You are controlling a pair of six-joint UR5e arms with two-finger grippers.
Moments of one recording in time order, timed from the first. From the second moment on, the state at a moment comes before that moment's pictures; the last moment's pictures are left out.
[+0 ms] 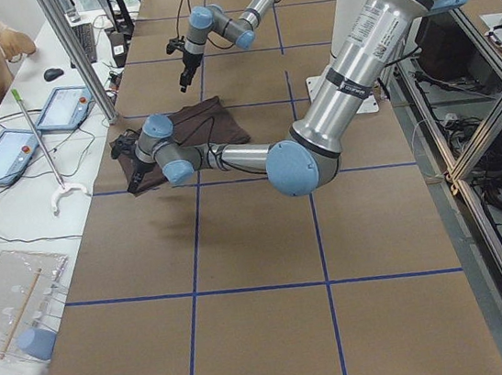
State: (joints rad) left arm -1.02 -2.20 -1.01 -2.48 -1.82 -0.72; right arm 0.65 -0.63 1.18 -1.21 1.66 1.46
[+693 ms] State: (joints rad) left arm -1.02 -2.19 -1.02 -2.48 -1.83 -0.72; right arm 0.63 -0.55 0.97 -1.15 1.62 1.45
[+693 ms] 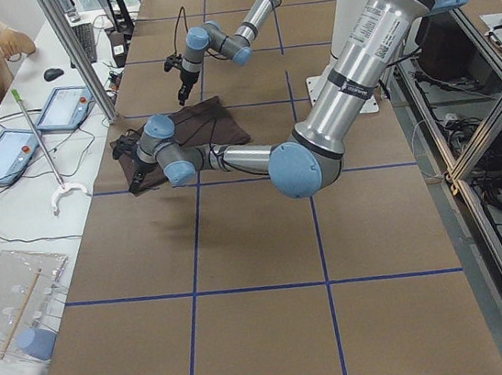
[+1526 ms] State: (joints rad) left arm -1.02 -2.18 -1.02 -2.48 -1.83 -0.72; right arm 0.60 -0.52 0.90 -1.11 1.59 1.45
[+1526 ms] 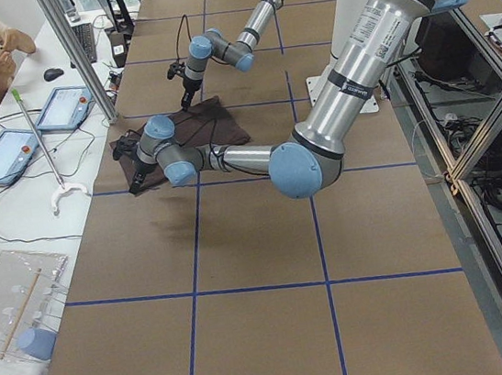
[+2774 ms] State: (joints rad) left arm -1.01 -2.19 -1.04 -2.48 -1.83 -0.73; right arm 0.52 -0.83 1.42 -1.26 1.56 1.44
